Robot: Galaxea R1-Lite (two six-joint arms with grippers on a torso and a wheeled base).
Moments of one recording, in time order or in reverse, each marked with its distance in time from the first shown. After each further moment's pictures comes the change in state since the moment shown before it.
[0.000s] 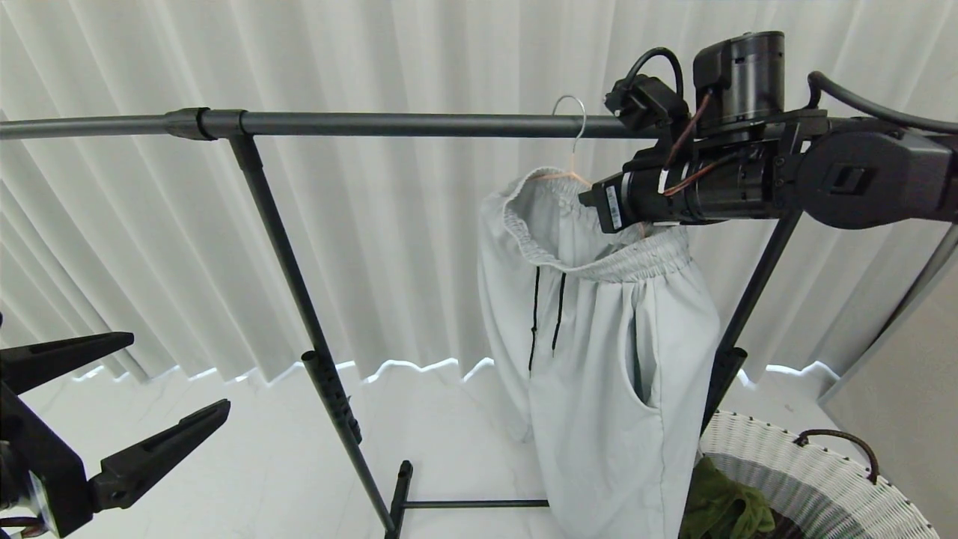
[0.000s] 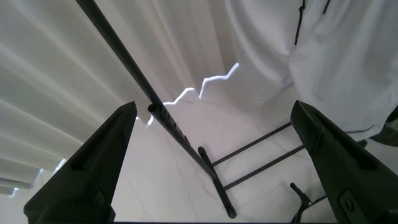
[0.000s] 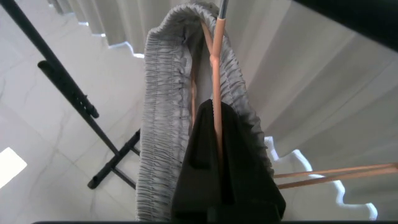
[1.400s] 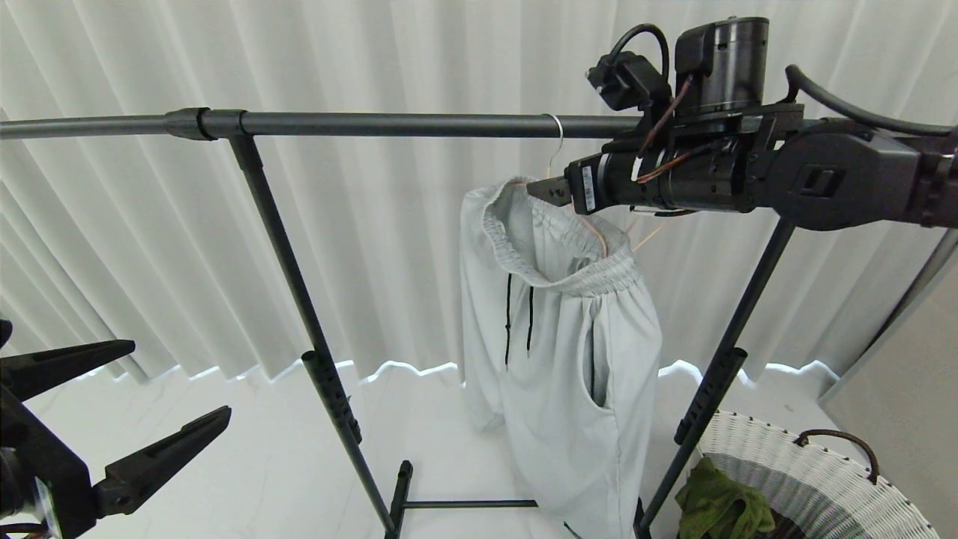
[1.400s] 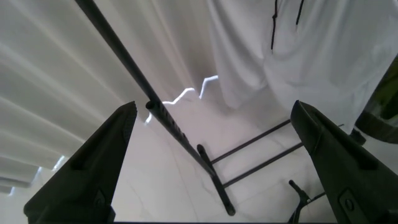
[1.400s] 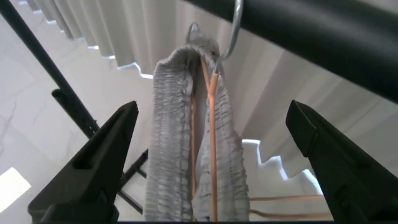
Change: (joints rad) left arm 0.004 -0.001 0.017 -0.001 0.012 0.000; right arm 0.051 0.033 -0.054 -0.085 -0.044 0.054
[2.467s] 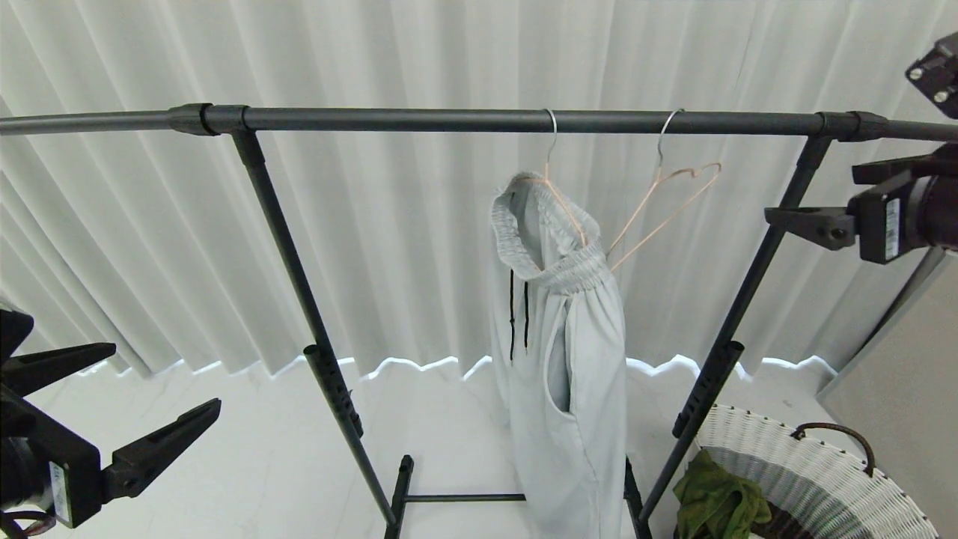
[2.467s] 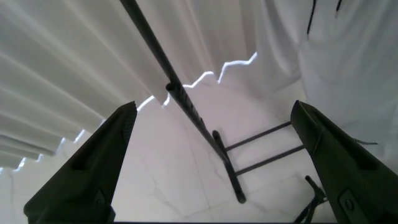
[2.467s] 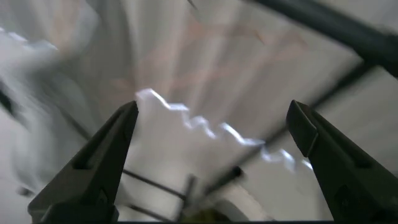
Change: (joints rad) left arm 0.008 0.016 0.004 0.000 0.111 -0.002; right arm -0.261 -0.671 0.692 -0.021 -0.104 -0.197
